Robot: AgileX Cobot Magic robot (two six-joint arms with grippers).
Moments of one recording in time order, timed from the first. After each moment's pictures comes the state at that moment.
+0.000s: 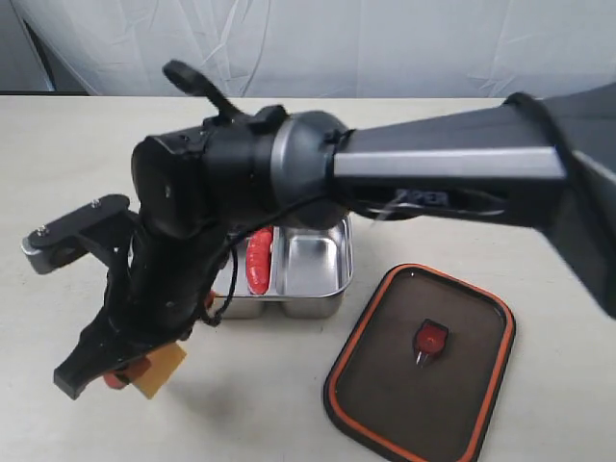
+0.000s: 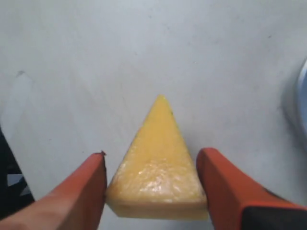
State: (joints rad) left arm -0.39 0.28 -0.64 0.44 1.11 -0.30; right arm 1.18 2.06 -1.54 0.36 0.82 -0.23
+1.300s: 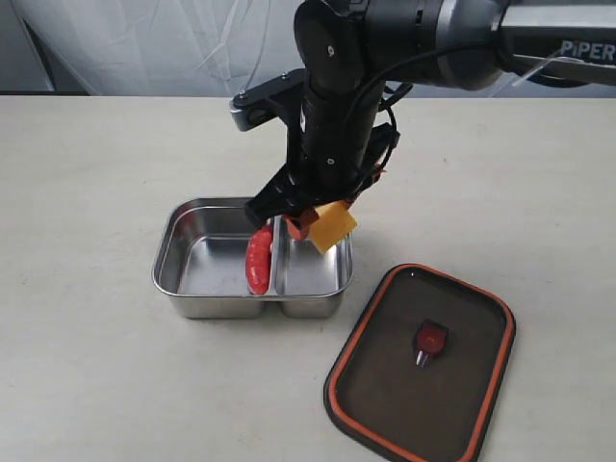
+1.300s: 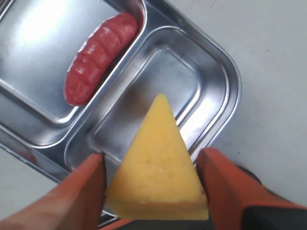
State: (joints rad) left arm -0.39 0.28 -0.59 0.48 1.15 -0.30; right arm 0.86 1.94 -1.54 -0.05 1.03 0.03
